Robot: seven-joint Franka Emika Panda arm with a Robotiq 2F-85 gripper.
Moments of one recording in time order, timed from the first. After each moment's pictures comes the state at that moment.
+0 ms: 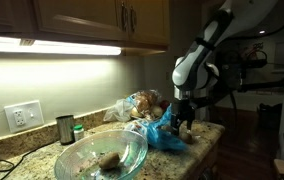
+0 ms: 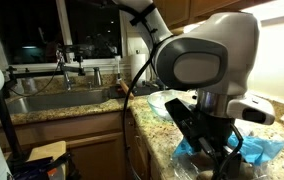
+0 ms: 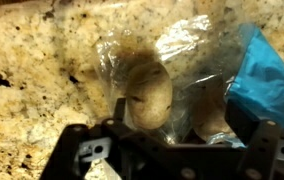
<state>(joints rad) -0.23 0.18 -0.16 -2.34 0.15 2.56 -0.14</state>
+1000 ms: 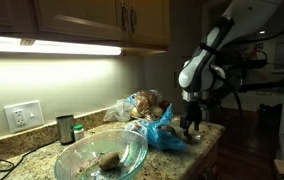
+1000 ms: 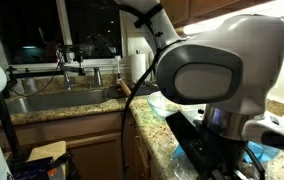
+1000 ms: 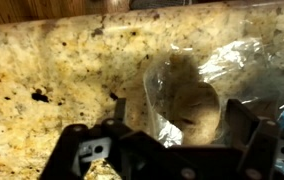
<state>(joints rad) -0.29 0.20 -0.19 -2.36 0.17 2.56 -0.28</state>
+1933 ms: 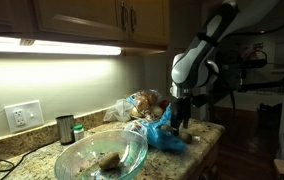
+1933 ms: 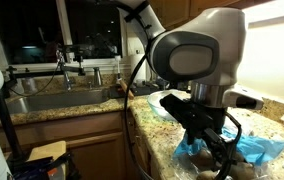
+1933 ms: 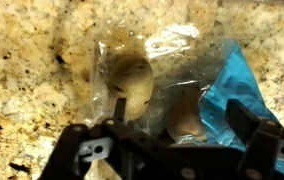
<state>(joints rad) -0.21 0.14 -0.14 -2.36 0.12 2.55 -0.28</state>
